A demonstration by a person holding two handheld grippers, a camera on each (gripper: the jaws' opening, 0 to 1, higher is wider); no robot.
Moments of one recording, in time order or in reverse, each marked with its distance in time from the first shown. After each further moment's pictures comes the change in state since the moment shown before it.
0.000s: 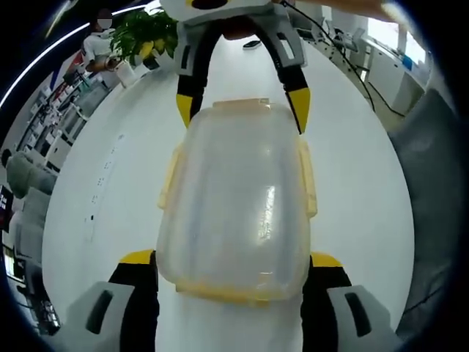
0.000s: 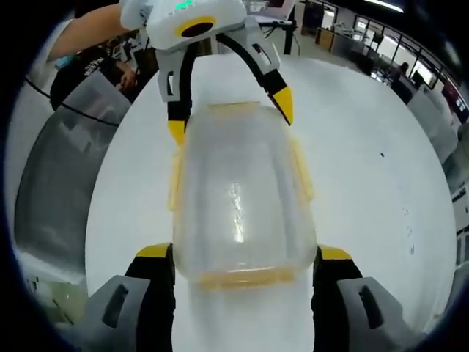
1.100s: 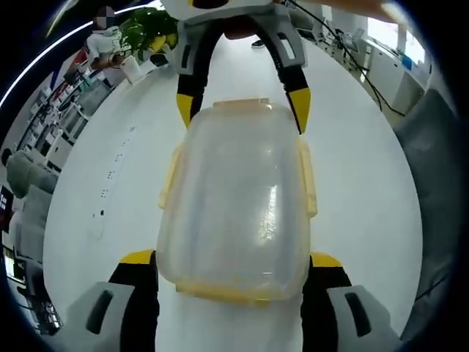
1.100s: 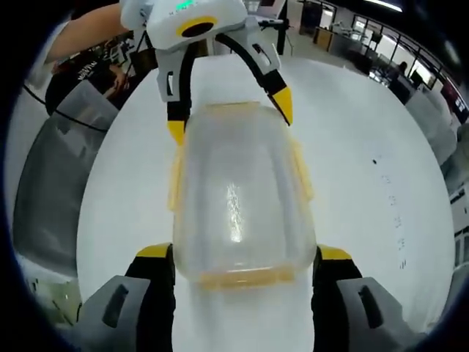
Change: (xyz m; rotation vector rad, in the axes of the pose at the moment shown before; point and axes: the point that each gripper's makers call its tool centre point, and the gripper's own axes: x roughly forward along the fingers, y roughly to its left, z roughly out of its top) left arm 0.004 0.044 -0.013 0.006 -0.001 -0.002; right arm 0.008 -0.046 0.016 0.004 0.002 -0.010
